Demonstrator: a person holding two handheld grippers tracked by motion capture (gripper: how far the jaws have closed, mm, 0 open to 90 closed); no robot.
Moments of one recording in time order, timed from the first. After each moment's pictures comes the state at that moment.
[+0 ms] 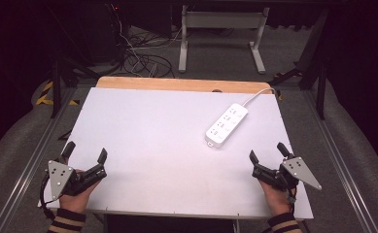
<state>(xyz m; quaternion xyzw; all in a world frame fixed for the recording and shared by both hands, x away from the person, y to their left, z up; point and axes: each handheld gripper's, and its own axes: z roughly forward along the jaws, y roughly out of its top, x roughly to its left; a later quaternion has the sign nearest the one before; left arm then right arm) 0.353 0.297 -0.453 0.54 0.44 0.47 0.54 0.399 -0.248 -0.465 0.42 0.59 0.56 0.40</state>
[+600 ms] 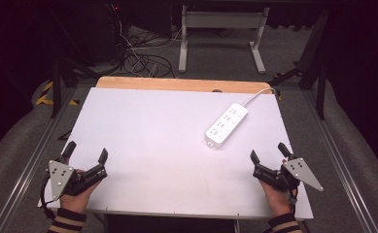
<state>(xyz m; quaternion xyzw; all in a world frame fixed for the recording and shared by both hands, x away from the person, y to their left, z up) 0.354 0.295 -0.452 0.54 0.43 0.47 0.54 0.395 -0.248 -0.463 0.42 0.58 0.56 0.40</state>
